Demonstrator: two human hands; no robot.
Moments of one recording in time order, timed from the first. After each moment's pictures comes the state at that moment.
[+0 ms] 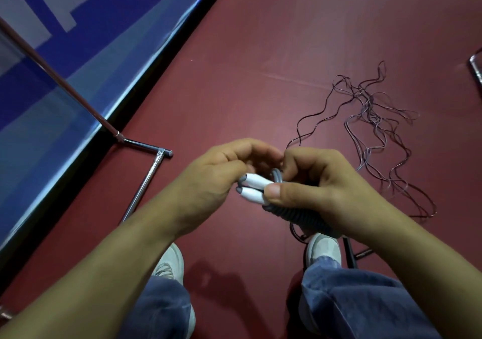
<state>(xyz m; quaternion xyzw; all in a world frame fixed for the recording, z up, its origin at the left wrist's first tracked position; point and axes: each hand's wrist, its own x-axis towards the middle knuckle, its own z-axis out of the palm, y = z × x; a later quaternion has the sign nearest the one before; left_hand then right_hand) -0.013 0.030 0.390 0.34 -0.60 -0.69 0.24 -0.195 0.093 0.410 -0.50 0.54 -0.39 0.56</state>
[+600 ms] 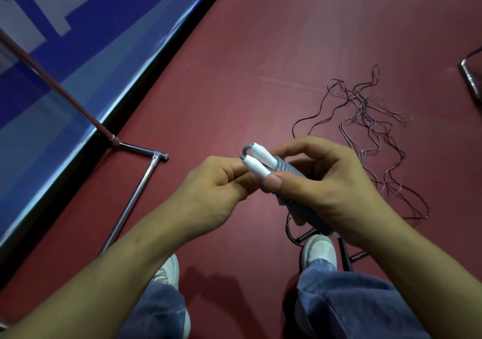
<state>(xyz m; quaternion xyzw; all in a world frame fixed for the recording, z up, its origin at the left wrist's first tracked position) -0.019 0.039 0.398 0.37 -0.73 -0.54 0.20 -0.196 0.098 0.426 -0.47 0.55 -0.46 0.51</state>
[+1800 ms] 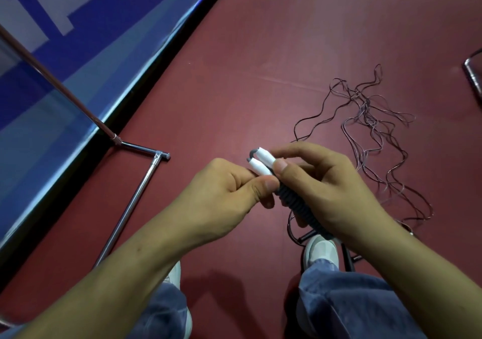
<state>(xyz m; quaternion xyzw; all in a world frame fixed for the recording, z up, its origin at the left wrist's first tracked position) -0.016 0.044 0.397 0.39 -0.72 -0.54 0.20 -0.195 0.100 0.412 -0.49 0.59 -0.43 0.48</state>
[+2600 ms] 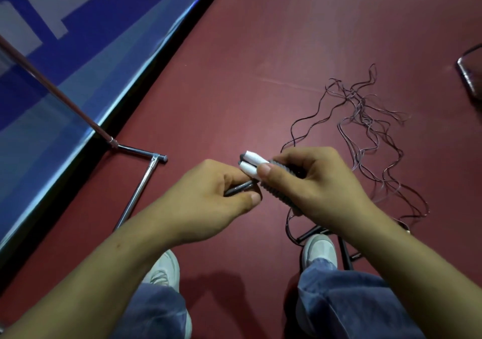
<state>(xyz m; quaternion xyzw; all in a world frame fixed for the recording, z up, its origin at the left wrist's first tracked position) -0.008 0.038 0.404 0.42 -0.77 -0.47 0.09 -0.200 0.089 0.401 -0.58 0.65 -0.35 0.35</state>
